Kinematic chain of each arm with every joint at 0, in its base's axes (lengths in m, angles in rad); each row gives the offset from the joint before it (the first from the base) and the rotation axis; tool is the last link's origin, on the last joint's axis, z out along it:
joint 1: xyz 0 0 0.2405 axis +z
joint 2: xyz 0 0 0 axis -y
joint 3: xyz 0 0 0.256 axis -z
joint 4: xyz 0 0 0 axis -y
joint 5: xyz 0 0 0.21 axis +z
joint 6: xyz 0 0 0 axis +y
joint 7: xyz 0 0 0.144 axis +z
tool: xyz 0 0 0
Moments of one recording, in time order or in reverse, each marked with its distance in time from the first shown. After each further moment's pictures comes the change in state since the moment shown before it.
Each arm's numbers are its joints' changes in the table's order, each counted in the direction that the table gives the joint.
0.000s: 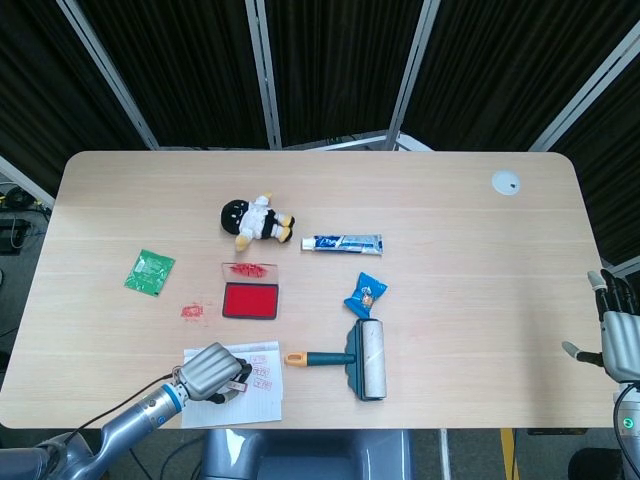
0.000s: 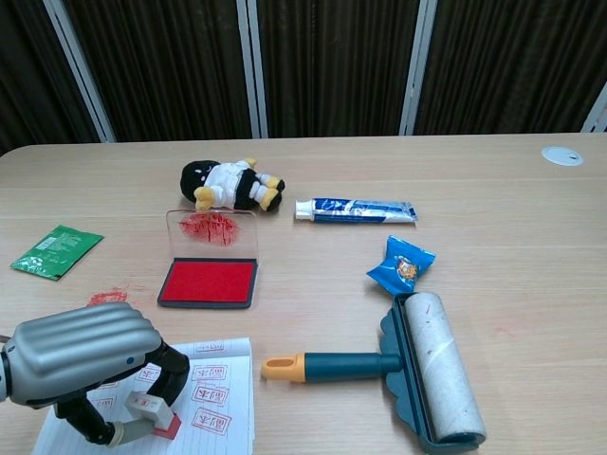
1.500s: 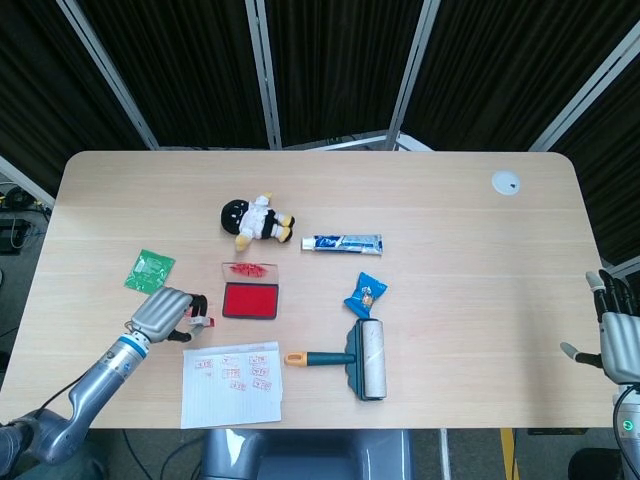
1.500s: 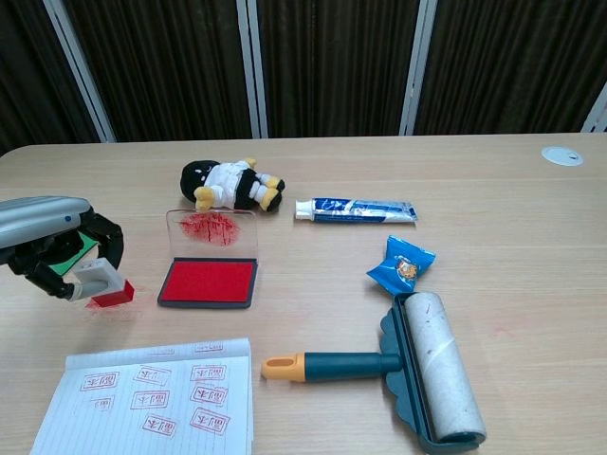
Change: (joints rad) left arm -0.011 -0.142 0.177 -0.001 -0.280 -0.001 -0.115; right arm -0.004 -0.009 0.004 0.022 -0.009 0.009 -0.007
